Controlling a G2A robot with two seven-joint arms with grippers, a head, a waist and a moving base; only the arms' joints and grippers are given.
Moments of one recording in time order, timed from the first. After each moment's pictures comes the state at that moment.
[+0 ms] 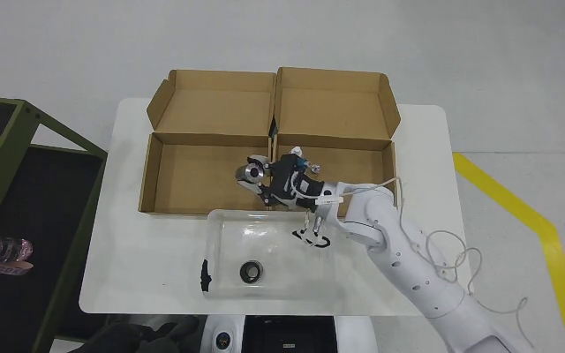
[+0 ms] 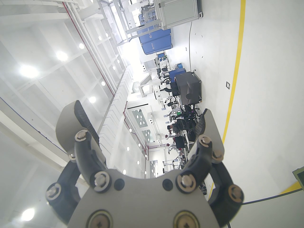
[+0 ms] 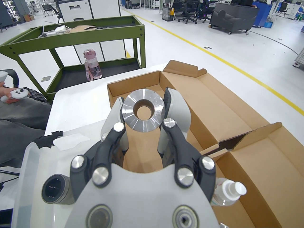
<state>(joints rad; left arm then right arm) -0.33 -0.16 -0.45 -1.44 1.96 -0.37 0.19 -0.94 -1.26 0.87 -1.67 -1.11 -0.53 0.16</state>
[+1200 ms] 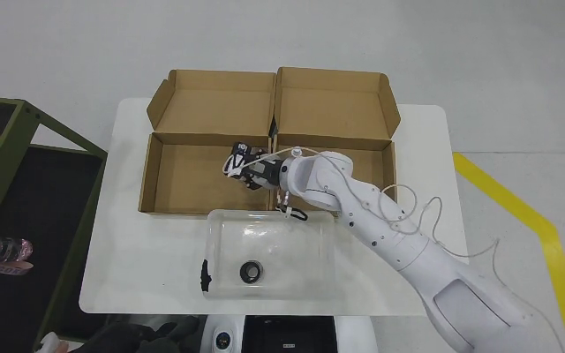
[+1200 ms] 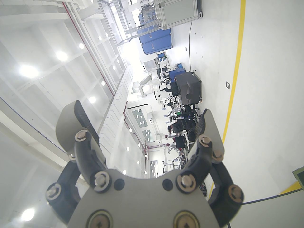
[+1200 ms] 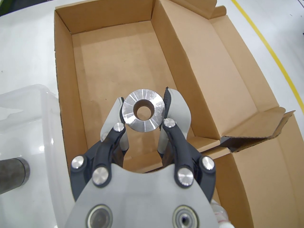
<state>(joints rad) -0.33 -0.16 -0.45 -1.44 1.96 -0.37 0.19 -0.60 -1.41 0.61 -1.28 -1.16 -0.46 0.45</state>
